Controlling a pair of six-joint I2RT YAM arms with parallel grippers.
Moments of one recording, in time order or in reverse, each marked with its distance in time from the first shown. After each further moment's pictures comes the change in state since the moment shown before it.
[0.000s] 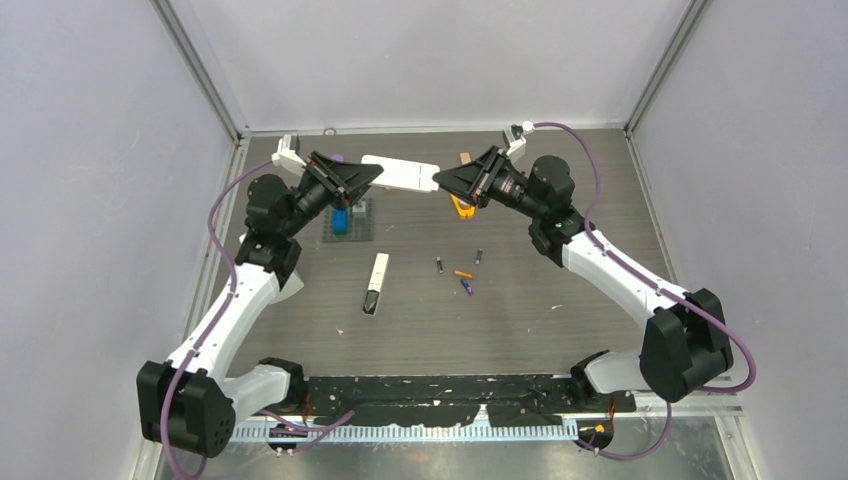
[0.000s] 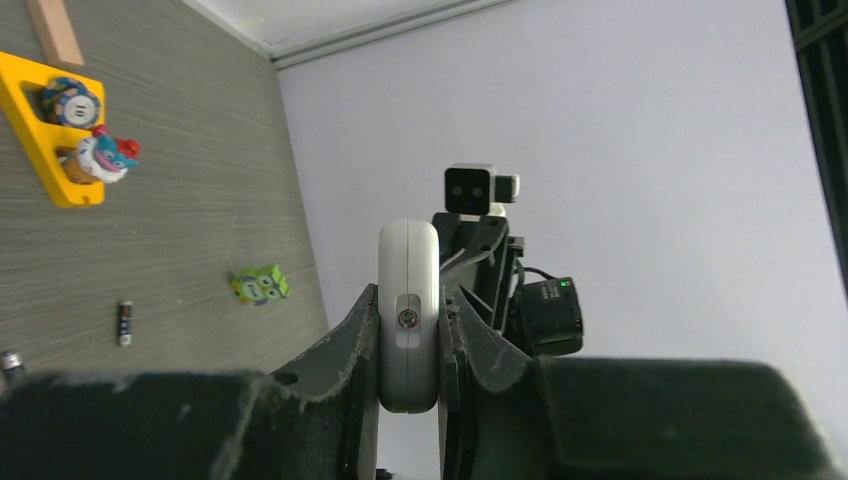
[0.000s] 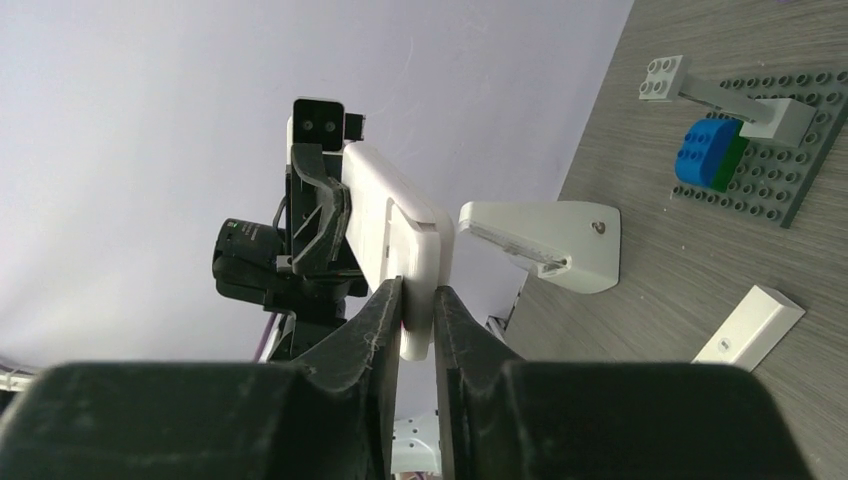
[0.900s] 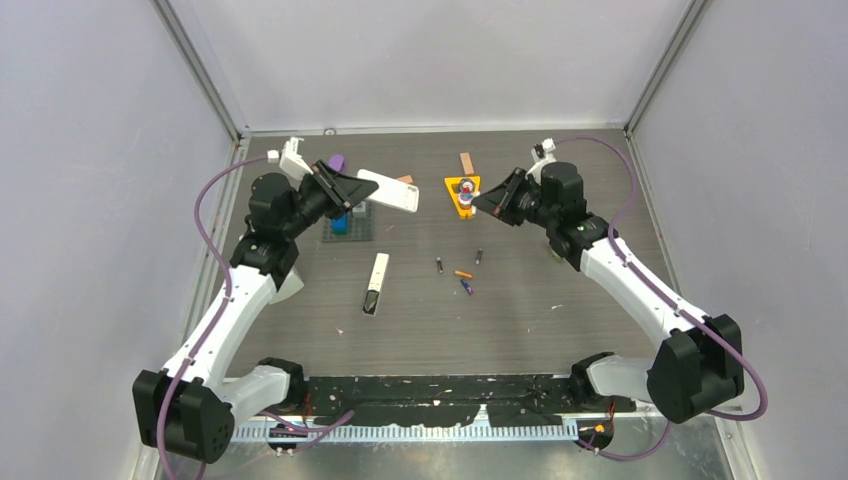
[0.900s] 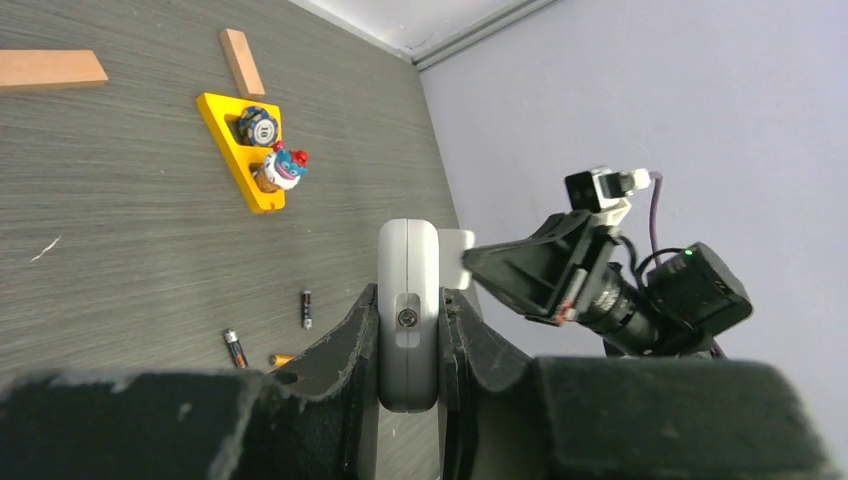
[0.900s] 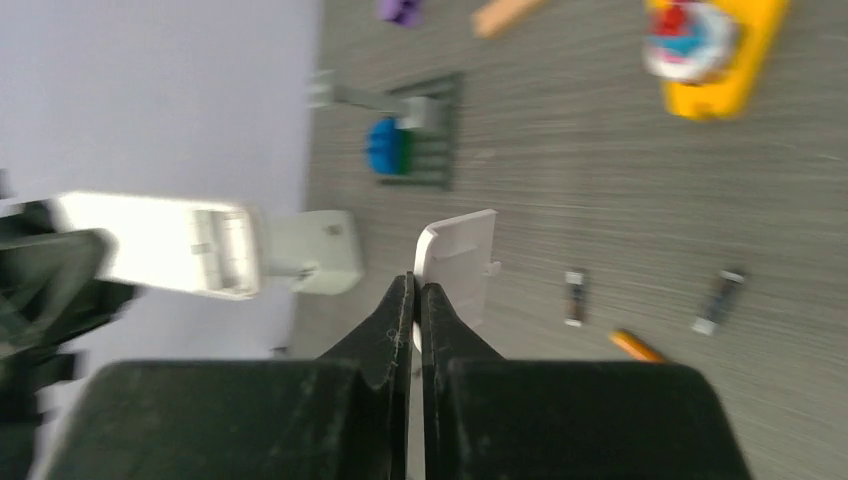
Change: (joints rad) left arm -0.001 -0.026 0.028 -0.253 -0.072 0.396; right arm -0.088 -0.095 -0.013 -0.459 0.177 -0.338
